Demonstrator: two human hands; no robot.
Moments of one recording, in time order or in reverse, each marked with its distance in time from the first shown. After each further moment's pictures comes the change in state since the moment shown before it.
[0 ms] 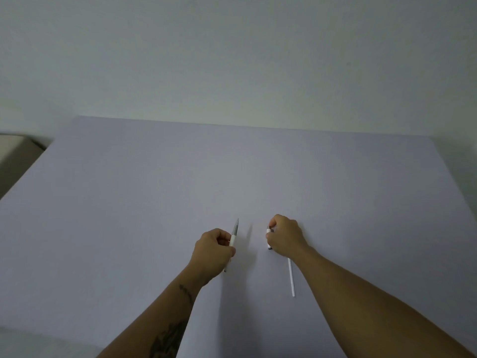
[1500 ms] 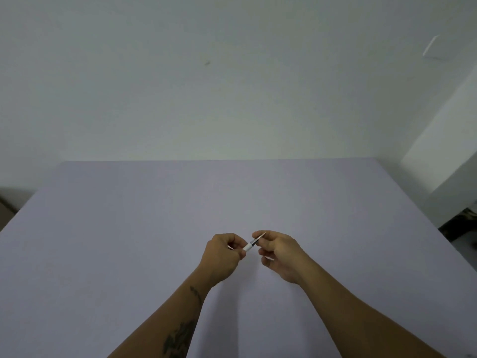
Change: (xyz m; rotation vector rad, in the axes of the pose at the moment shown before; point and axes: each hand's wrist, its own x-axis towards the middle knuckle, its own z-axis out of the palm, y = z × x) left_hand -0.002 -0.016 -0.092 0.082 -0.167 0.417; right_hand -0.115 -0.125 0.027 1.068 -0.027 0.210
